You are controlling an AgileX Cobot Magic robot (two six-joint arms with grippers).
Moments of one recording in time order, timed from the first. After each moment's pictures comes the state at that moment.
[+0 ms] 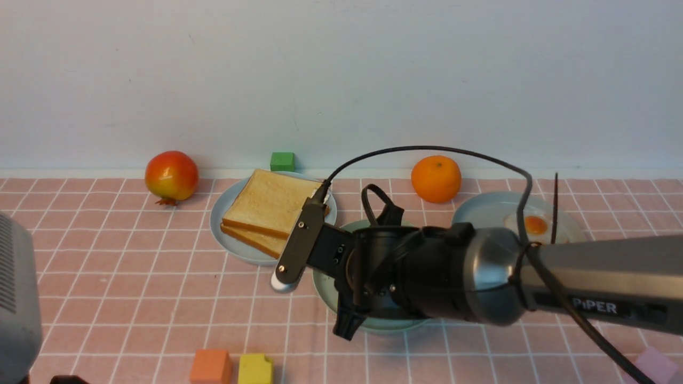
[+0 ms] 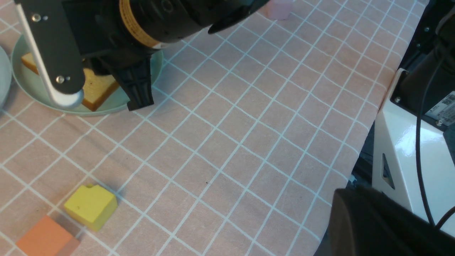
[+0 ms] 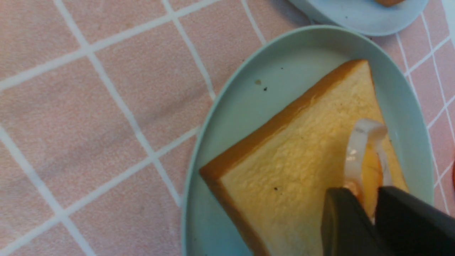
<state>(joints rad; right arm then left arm) 0.87 1.98 -1.30 -0.87 0.56 0.30 -0.70 0.64 -0.76 -0.47 0.80 0.28</state>
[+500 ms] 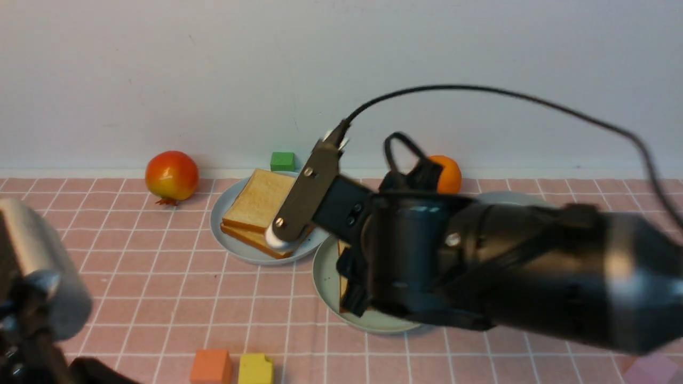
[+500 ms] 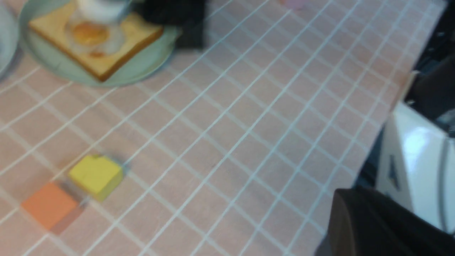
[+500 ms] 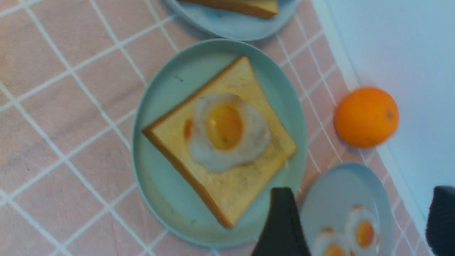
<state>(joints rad) 0.99 1.67 -1.30 -0.81 0.91 0.36 -0.70 0.75 -0.78 -0.35 0.81 0.11</state>
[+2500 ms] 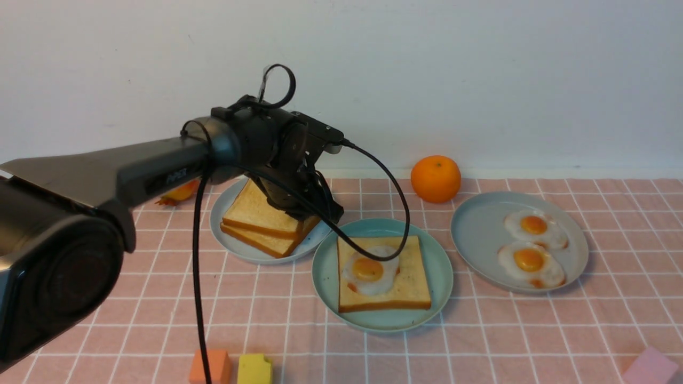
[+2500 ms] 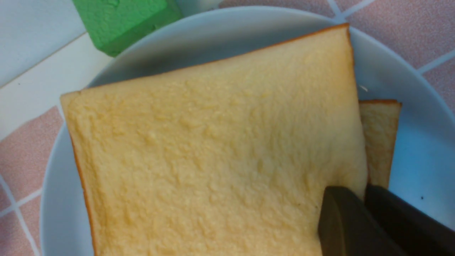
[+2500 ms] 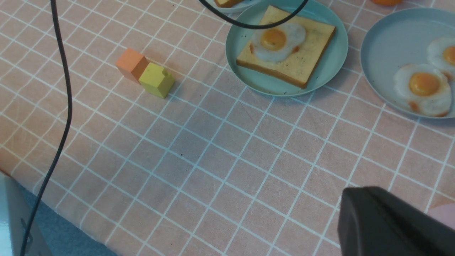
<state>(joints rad) 0.99 0.69 -1.03 -0.24 1.18 0.42 -0.44 2.25 -1.82 0.16 0.66 -0.07</state>
